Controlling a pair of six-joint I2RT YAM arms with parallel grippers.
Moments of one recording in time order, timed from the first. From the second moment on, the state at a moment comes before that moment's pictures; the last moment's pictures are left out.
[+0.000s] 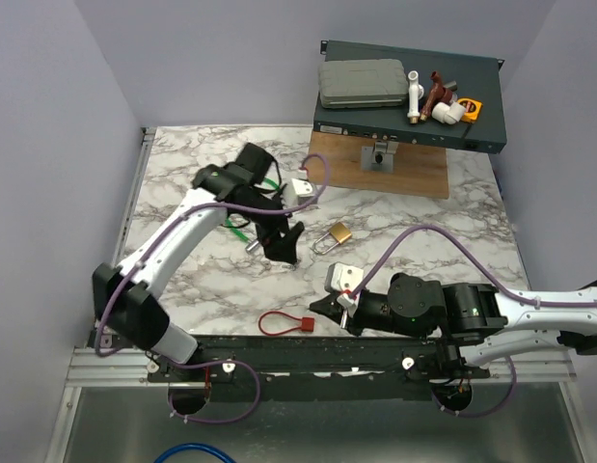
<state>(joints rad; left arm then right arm) -0.59 1.59 1.45 -1.11 0.72 0.54 1.58 0.95 1.05 -0.39 0.30 -0.05</state>
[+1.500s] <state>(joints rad) -0.55 0.86 1.28 -1.20 1.15 0.64 1.55 1.14 1.16 -0.07 0.23 0.02</state>
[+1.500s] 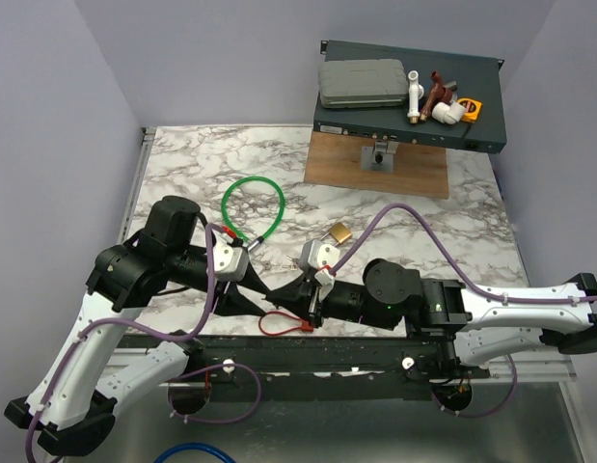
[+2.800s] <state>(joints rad) -0.53 0.86 1.28 -1.21 1.18 0.62 1.55 1.15 1.16 -0.05 0.23 0.01</state>
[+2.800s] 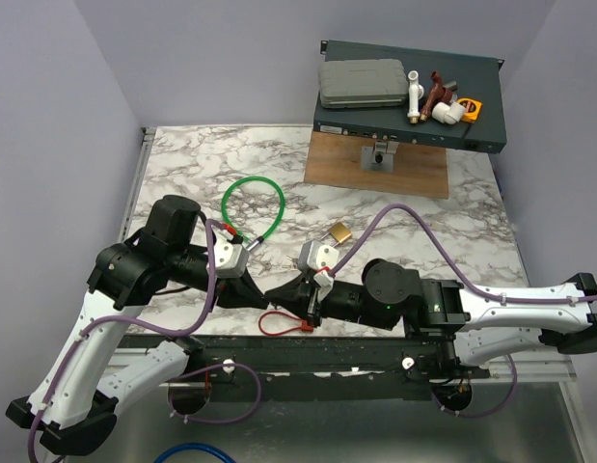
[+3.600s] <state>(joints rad) -0.53 0.86 1.28 -1.20 1.14 0.60 1.55 1.16 1.16 -0.05 0.25 0.00</state>
